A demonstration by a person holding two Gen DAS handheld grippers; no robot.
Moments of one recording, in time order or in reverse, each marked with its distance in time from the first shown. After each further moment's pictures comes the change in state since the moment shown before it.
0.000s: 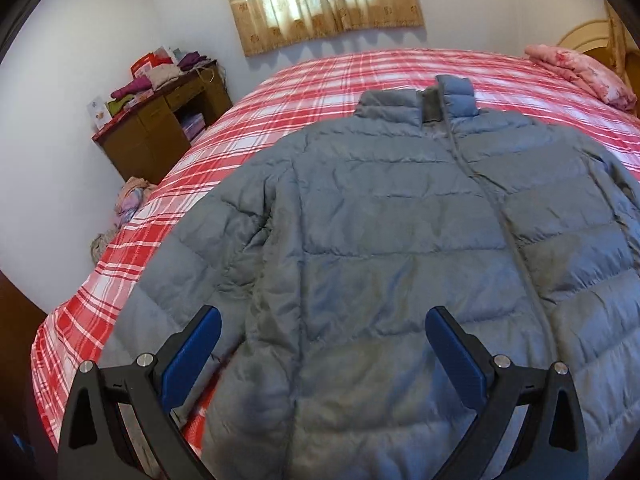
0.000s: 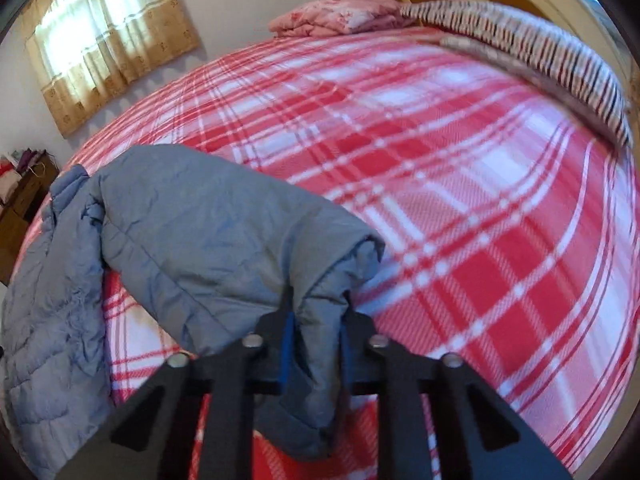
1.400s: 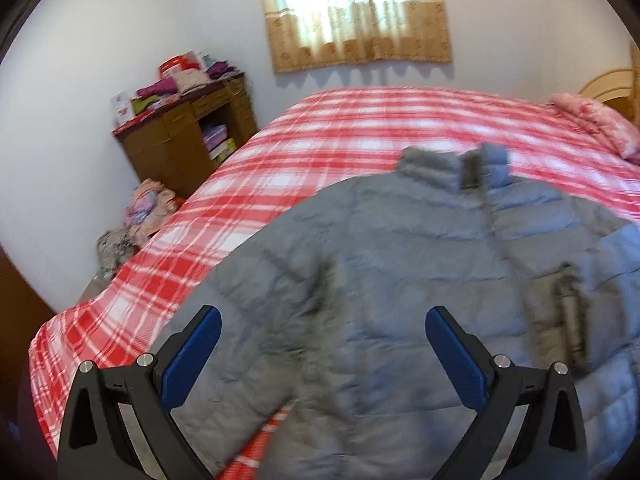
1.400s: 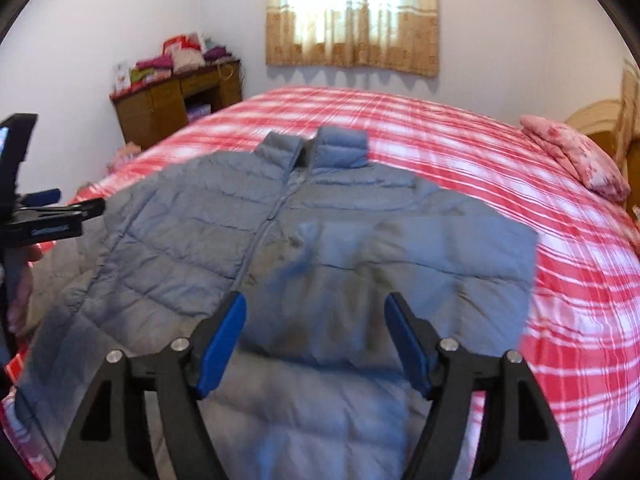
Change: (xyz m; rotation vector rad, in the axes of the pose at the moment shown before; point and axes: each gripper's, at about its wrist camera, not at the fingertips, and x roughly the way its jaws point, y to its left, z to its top) left arm -0.019 0.034 0.045 -0.106 -0.104 -0.019; right arm -0.040 0.277 -0.024 -0.589 -0.135 0.428
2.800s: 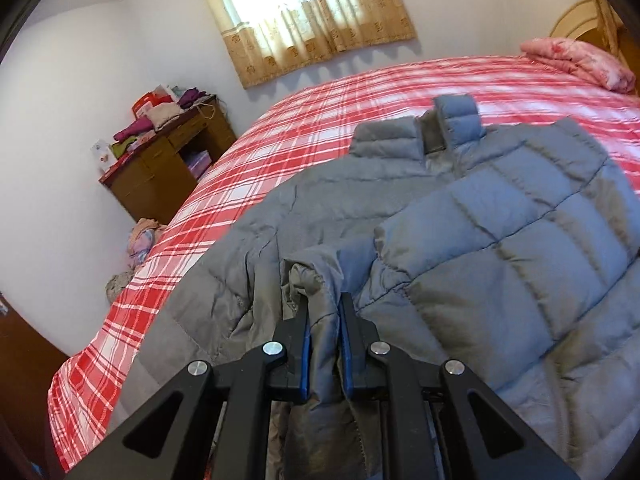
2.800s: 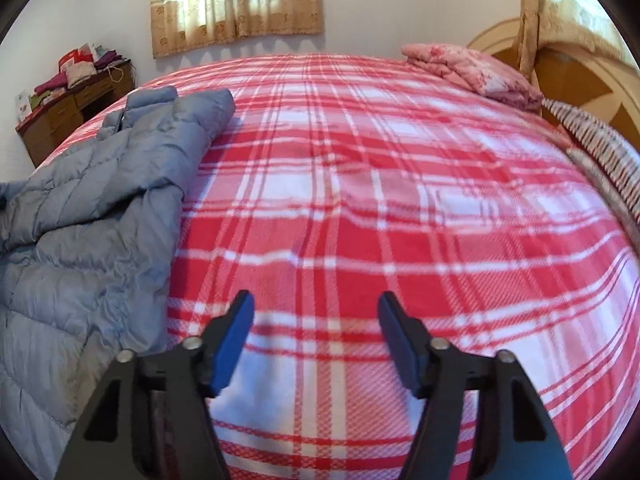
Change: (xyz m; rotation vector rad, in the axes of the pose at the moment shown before) left arm 0.048 -0.059 -0.020 0.198 -0.015 0.095; right arm 0.006 -0.156 -0.065 0.172 0.122 -0.245
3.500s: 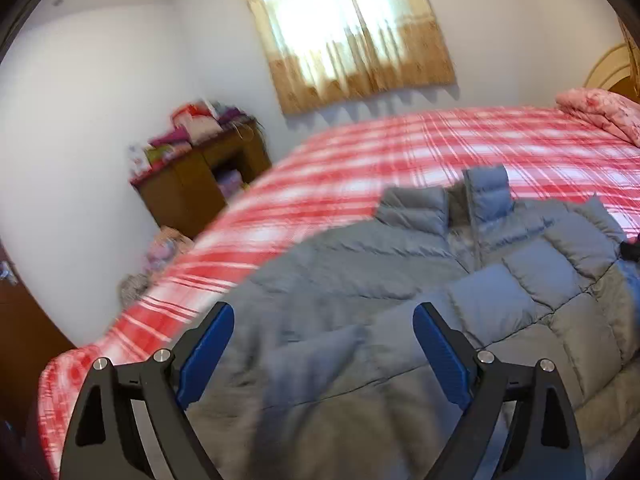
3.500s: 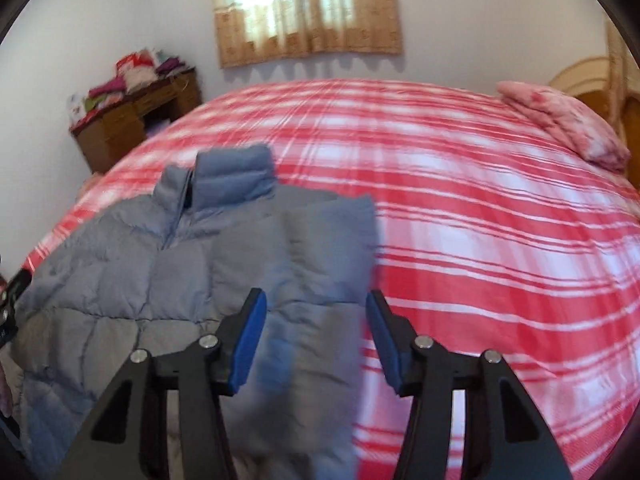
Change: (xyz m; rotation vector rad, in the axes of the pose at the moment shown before) left arm 0.008 -0.014 0.045 -0.130 -0.090 0.034; right arm 0.104 0.127 0.126 -0.111 -0.020 0.240
